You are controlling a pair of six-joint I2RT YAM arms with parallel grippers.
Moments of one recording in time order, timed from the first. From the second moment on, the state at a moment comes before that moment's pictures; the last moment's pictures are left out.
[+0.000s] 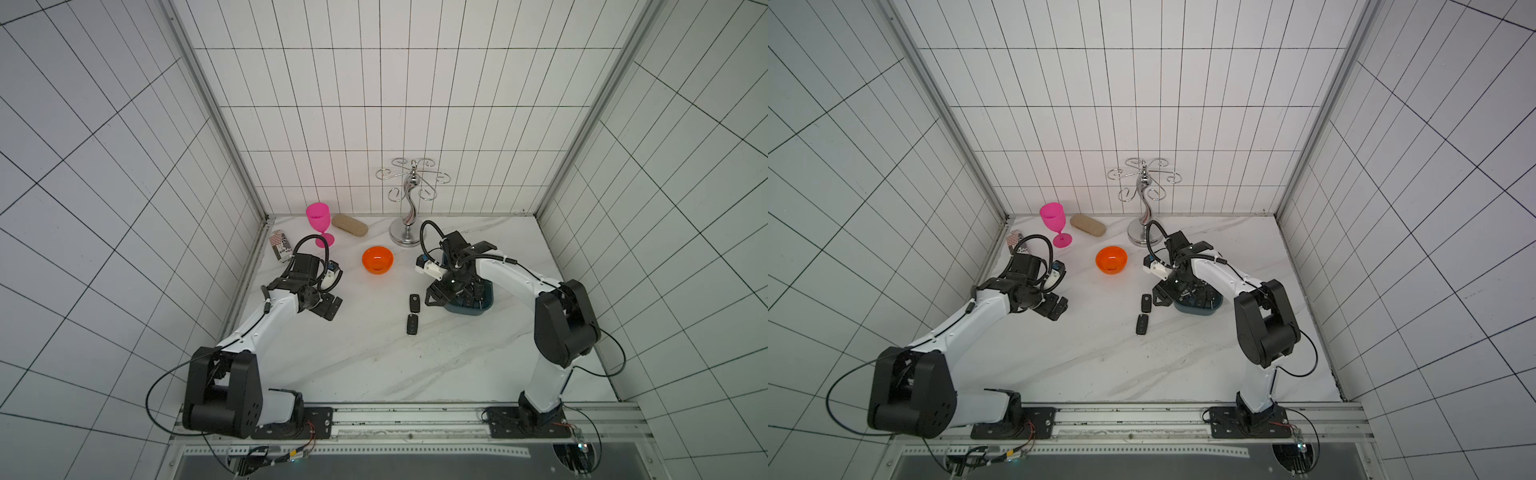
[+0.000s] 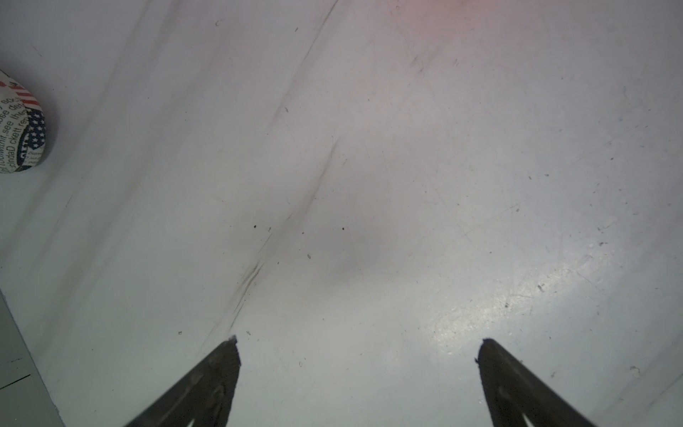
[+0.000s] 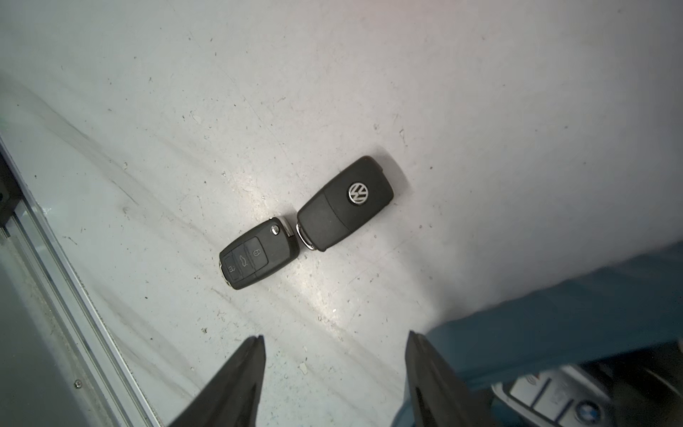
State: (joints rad) left arm -0.12 1.35 0.89 -0.67 0.08 0.35; right arm 0.48 1.84 1.39 -0.89 -0.39 -0.40
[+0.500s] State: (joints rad) left arm -0.08 1.34 0.87 -0.66 0.10 0.34; right arm 0.56 2.08 1.56 -0.87 -0.34 -0.35
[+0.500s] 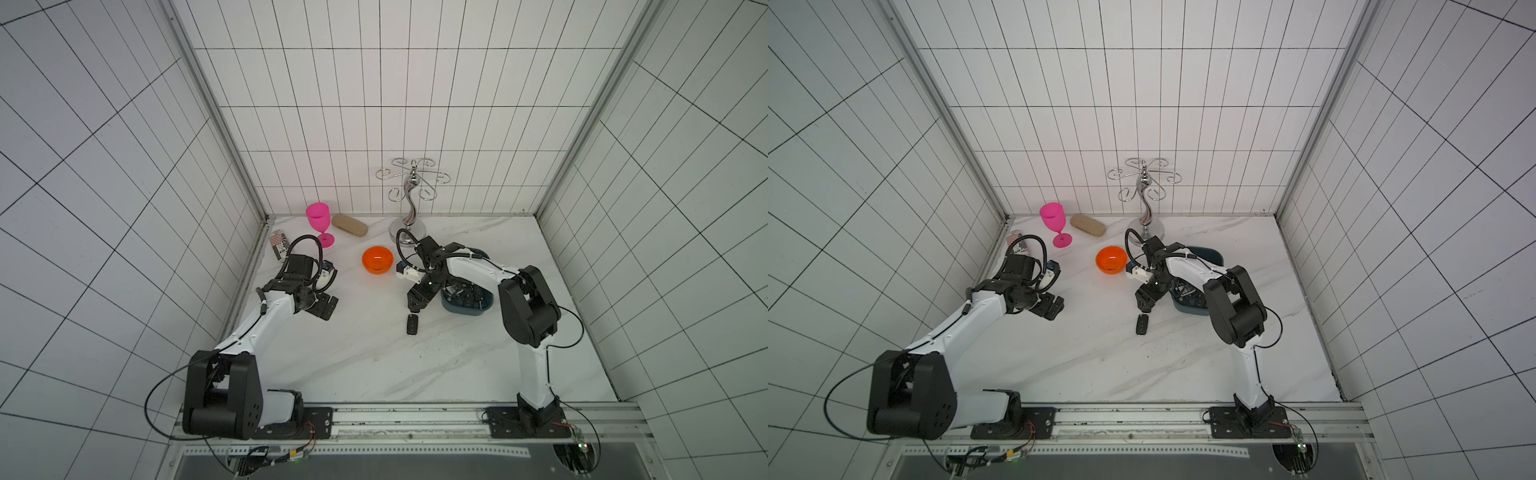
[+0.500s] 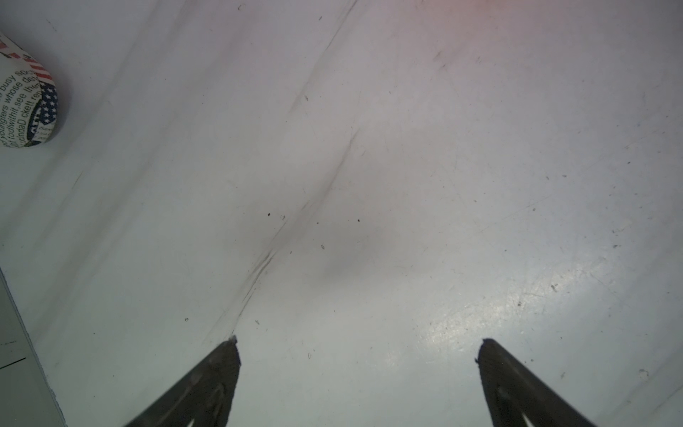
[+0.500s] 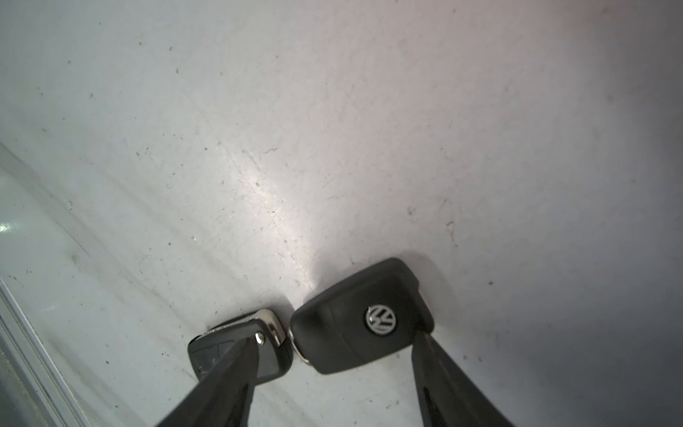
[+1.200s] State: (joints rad) left arm -0.06 1.34 0.86 -0.64 0.11 0.34; right arm 0.56 2.11 1.57 -0.80 -0.19 -0.29
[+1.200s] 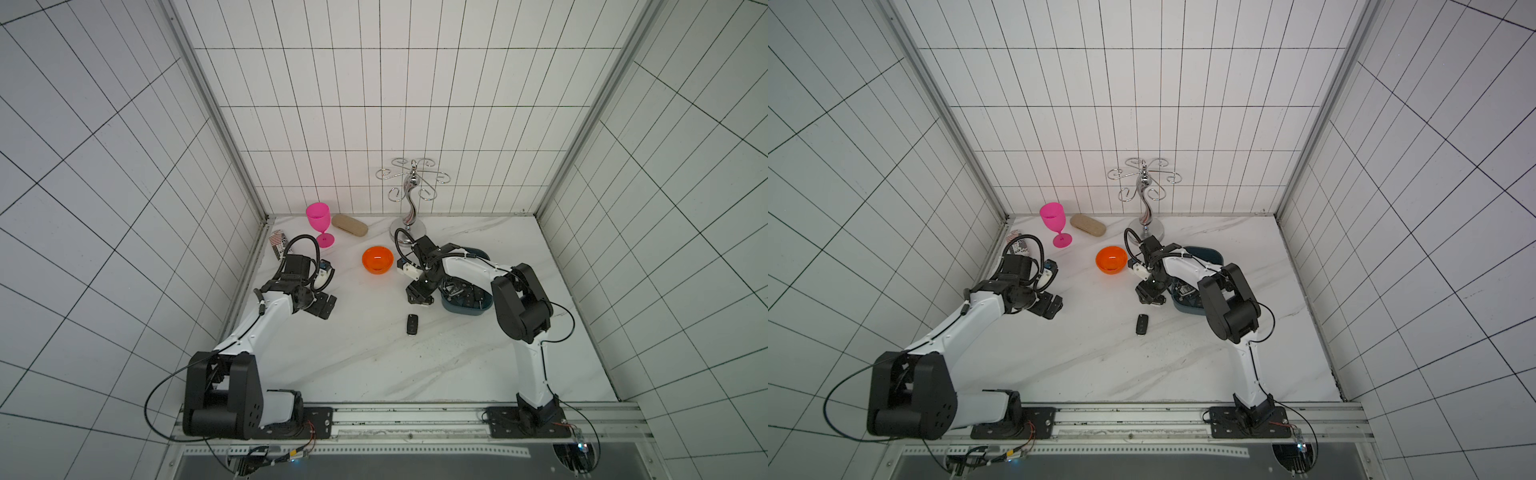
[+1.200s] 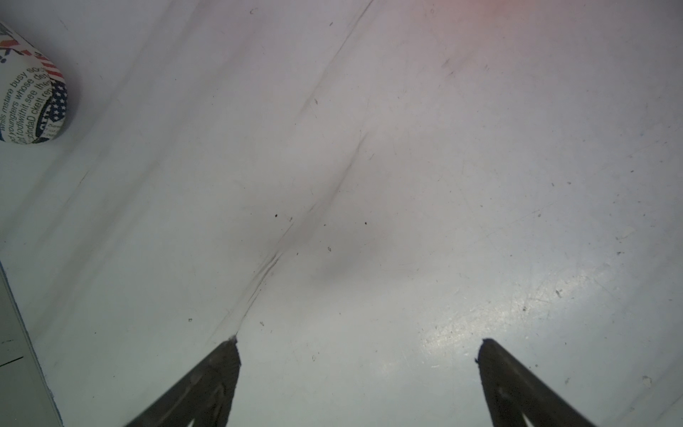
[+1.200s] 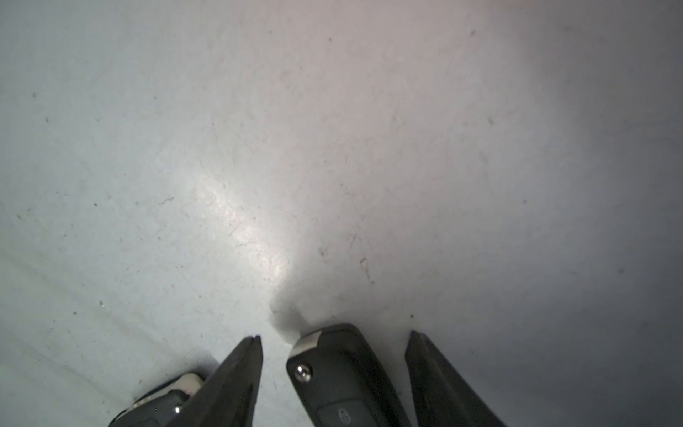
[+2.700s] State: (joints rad) left arm -0.04 1.31 0.86 -0.64 0.15 0.34; right arm 0.33 1.64 1.55 -0.81 -0.01 -0.37
